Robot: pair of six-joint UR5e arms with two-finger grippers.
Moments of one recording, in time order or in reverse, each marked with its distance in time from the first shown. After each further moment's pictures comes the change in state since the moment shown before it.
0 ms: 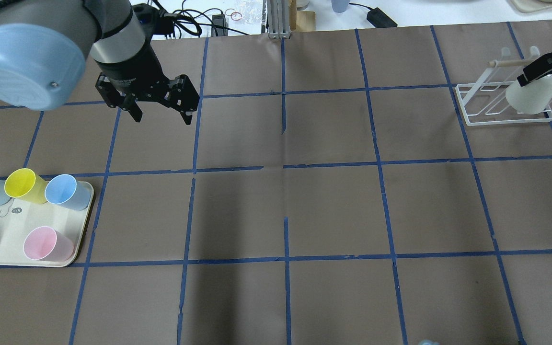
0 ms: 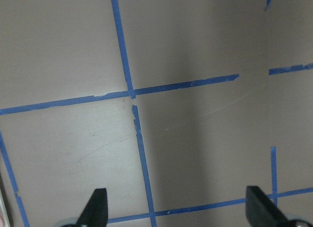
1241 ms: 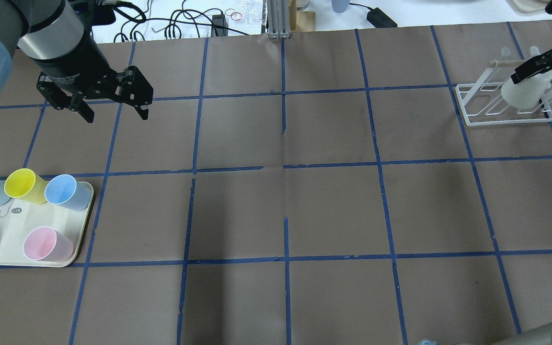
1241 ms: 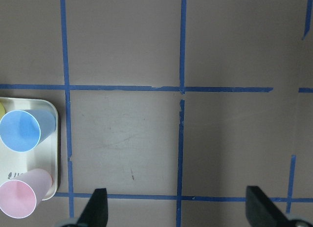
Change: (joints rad) left arm 0.108 0.081 -0.050 0.005 0.009 -0.023; right arm -0.002 0.108 -0.009 -0.144 -0.001 -0.005
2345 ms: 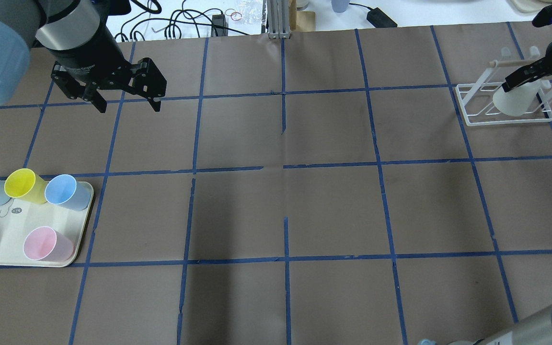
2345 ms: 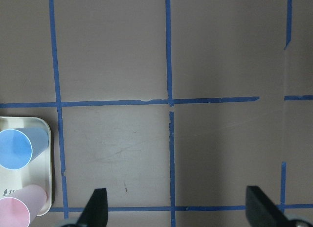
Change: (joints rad) left arm -0.041 -0.028 0.029 0.010 0.001 0.000; right arm 0.000 0.080 0.000 -0.048 -0.001 0.004
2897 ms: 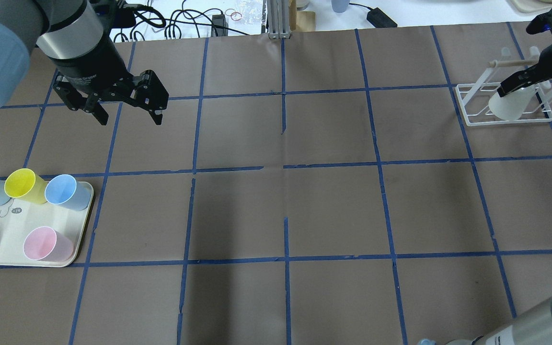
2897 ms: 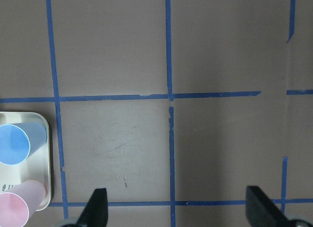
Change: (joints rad) left arm -0.003 0.013 -0.006 -0.066 -0.002 0.013; right arm 0.000 0.031 0.001 -0.010 -0.001 0.011
